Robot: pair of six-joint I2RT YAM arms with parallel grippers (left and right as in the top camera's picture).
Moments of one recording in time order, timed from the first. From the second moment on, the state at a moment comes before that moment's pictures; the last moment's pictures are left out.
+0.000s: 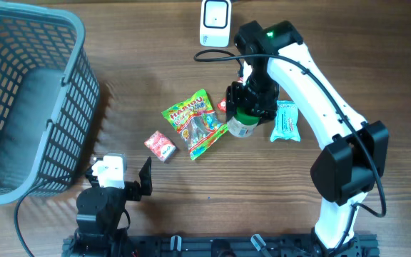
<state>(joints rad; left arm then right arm) -0.09 0.01 0.17 -0.59 0.05 -0.07 0.44 2.02 1.88 -1.59 -0.34 0.46</state>
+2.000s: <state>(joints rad) -0.09 0.01 0.17 -0.59 0.05 -0.07 0.39 2.26 1.88 -0.11 0.22 0.19</state>
